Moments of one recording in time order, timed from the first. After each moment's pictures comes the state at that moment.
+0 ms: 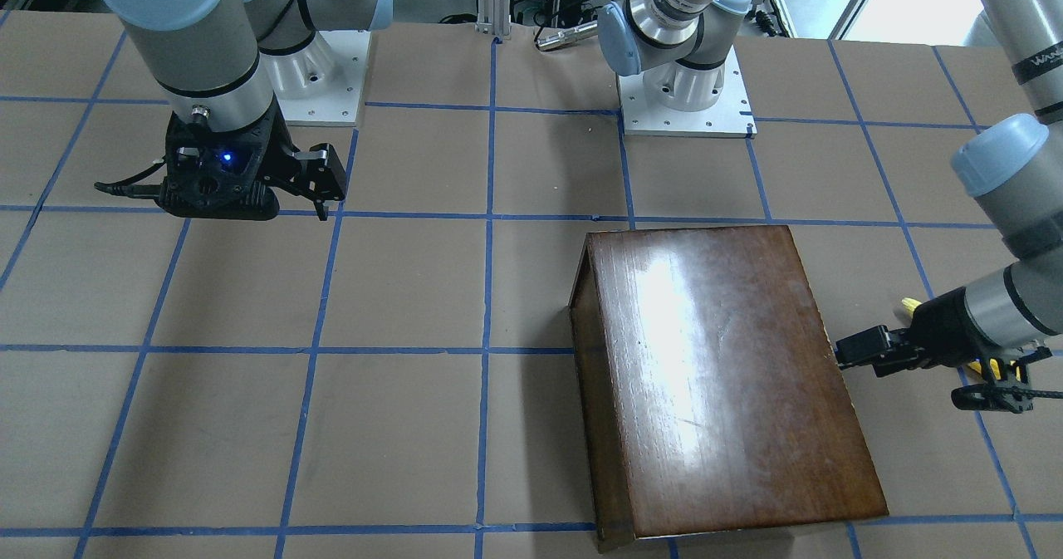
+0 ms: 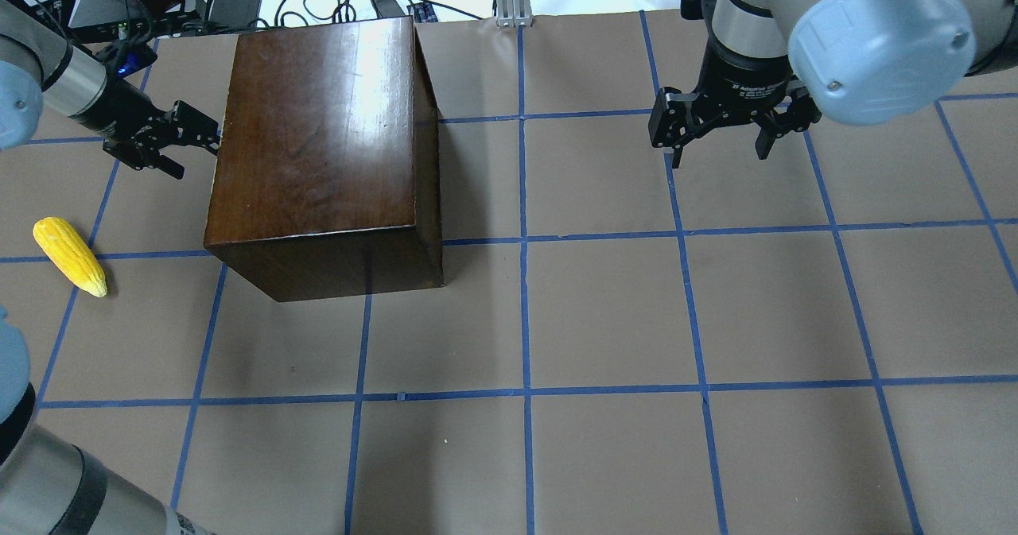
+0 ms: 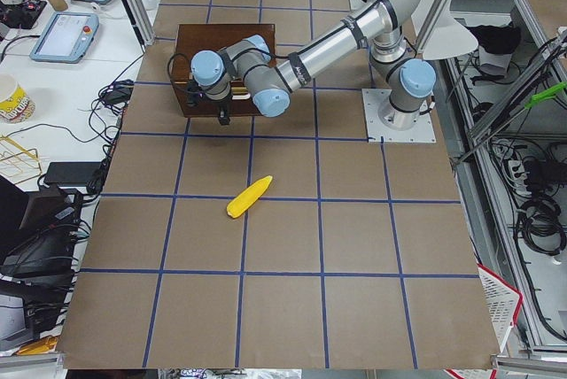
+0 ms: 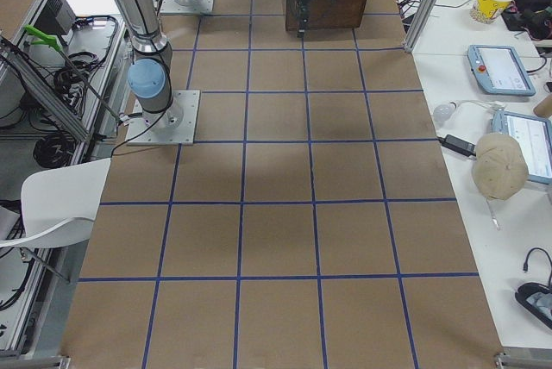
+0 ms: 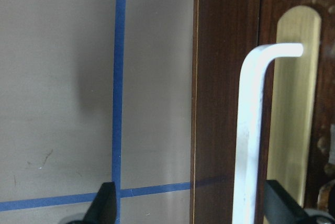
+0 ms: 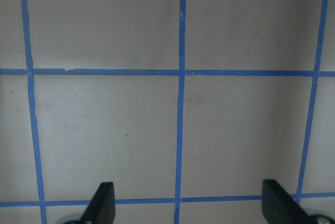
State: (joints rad) left arm -1.10 -2.01 -1.53 -1.34 1.28 0.42; right arm 1.65 -1.48 1.58 -1.62 -1.64 0.06
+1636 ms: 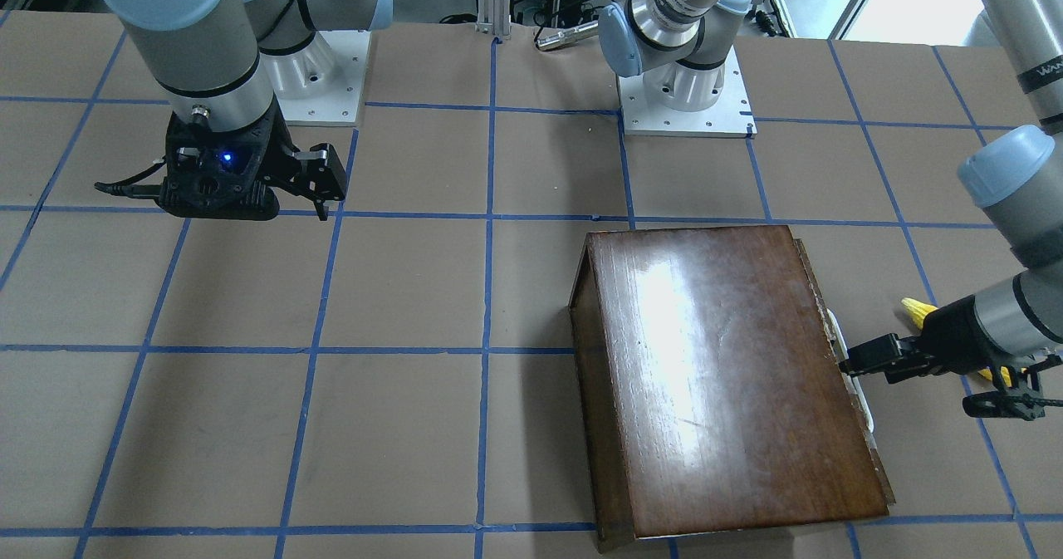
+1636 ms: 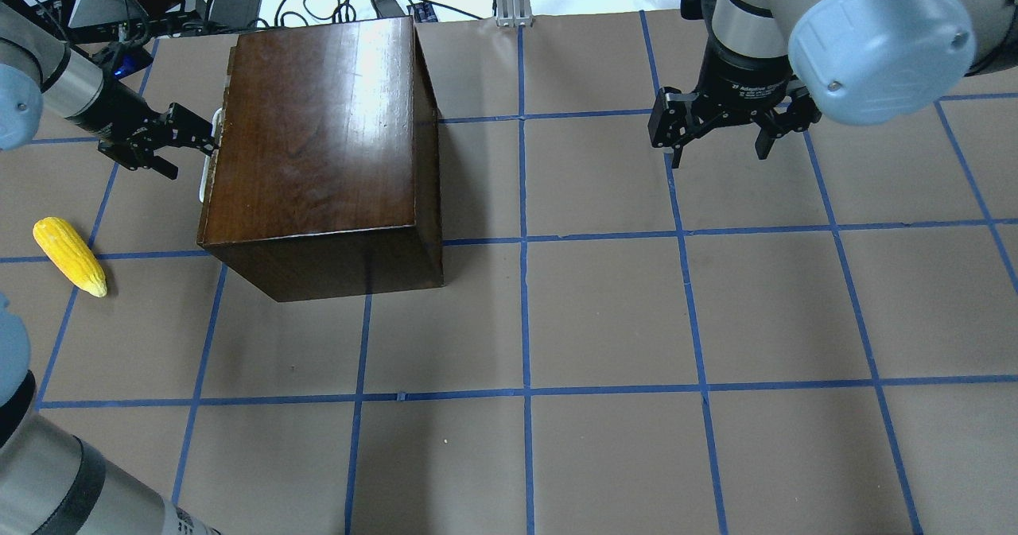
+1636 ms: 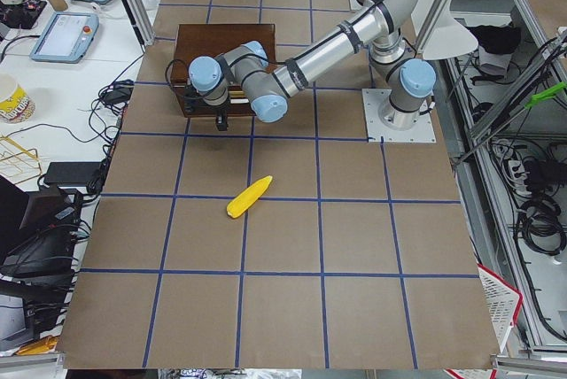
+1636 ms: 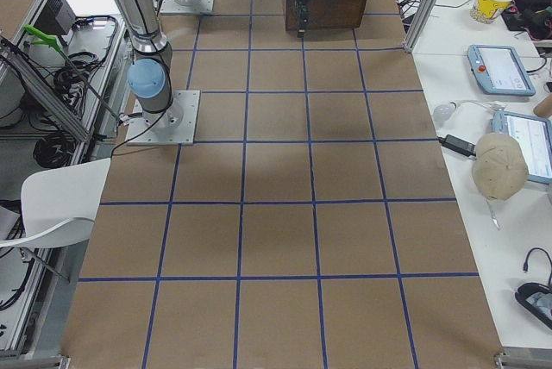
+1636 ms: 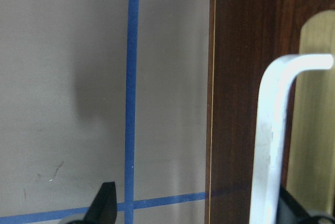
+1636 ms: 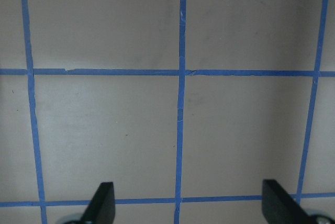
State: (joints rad) left arm -1.09 -2.03 -1.52 -1.31 1.29 0.43; right arm 1.65 -1.48 1.58 -1.62 -1.64 0.06
